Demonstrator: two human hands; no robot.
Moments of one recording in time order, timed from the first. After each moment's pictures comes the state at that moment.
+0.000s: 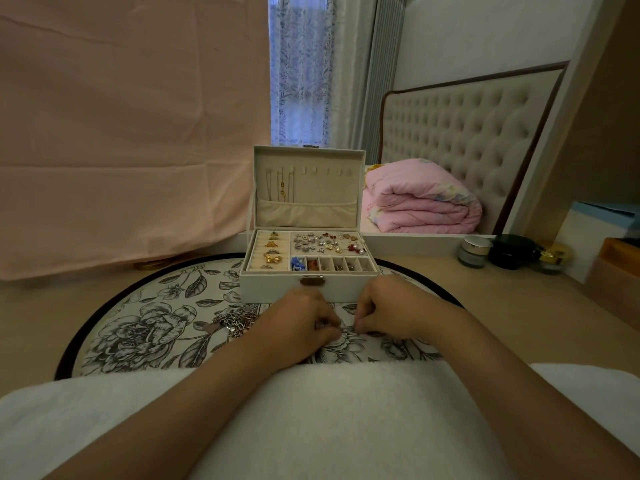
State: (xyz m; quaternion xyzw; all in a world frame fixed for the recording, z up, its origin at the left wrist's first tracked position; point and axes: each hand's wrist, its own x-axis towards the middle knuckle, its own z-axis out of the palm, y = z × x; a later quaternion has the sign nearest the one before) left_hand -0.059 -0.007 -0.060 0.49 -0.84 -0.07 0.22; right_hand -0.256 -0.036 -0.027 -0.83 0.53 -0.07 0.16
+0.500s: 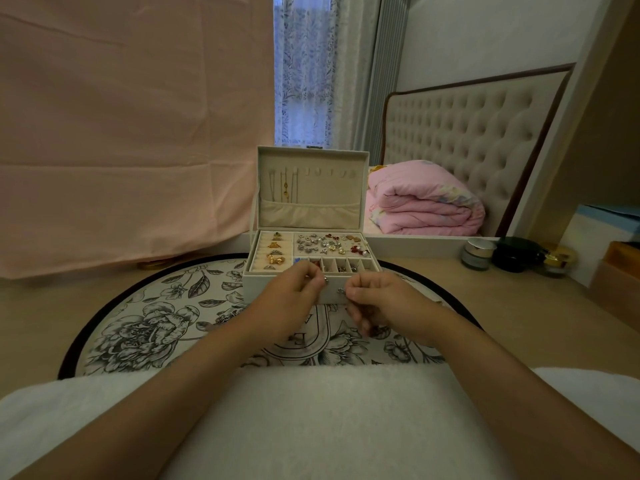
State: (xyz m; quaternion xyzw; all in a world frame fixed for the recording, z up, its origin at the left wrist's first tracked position) left_hand -0.050 -0.011 -0.039 0.51 -0.69 -0.33 0.39; right_hand -0.246 -0.030 -0.032 -0.67 0.40 -0.30 0.54
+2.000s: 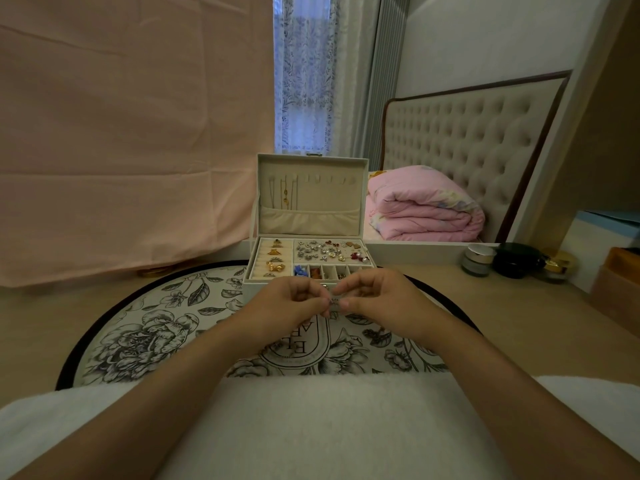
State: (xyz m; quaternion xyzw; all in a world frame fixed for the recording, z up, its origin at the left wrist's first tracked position) left_hand -0.039 -0.003 -0.028 0.48 -0.68 -0.43 0.36; right_hand -0.244 -0.027 -0.021 -0.75 0.43 -0.34 0.38
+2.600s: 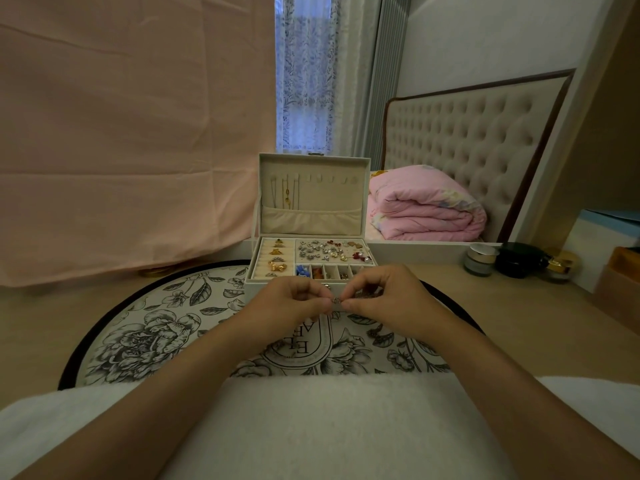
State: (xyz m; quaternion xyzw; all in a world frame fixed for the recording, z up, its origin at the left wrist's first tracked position) left_hand -0.038 -0.006 -0.031 0.48 -0.67 -0.42 0.38; right_hand -0.245 -0.027 -0.019 -0.78 0.43 -0.36 0.29
